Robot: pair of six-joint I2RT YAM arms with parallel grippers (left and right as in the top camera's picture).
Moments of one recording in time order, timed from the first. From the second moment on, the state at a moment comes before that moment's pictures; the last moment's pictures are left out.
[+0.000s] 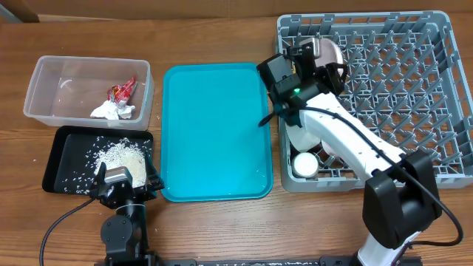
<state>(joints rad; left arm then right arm) 0.10 0.02 0.01 -0.06 -0.13 -0.07 0.53 1.87 1.48 -0.75 1.18 0.16</state>
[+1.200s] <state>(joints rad) 0.10 0.02 0.01 -0.06 -0.13 -0.07 0.67 0.85 1.49 -0.99 0.31 0.33</state>
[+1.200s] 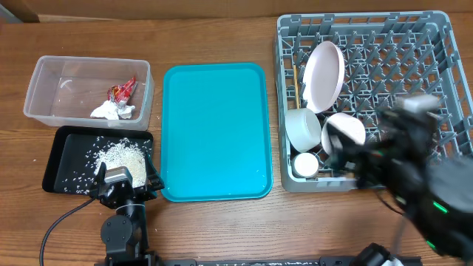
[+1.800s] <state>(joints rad) 0.10 0.02 0.01 -0.07 -0.13 -0.07 0.12 0.26 0.43 -0.18 -0.06 0.29</state>
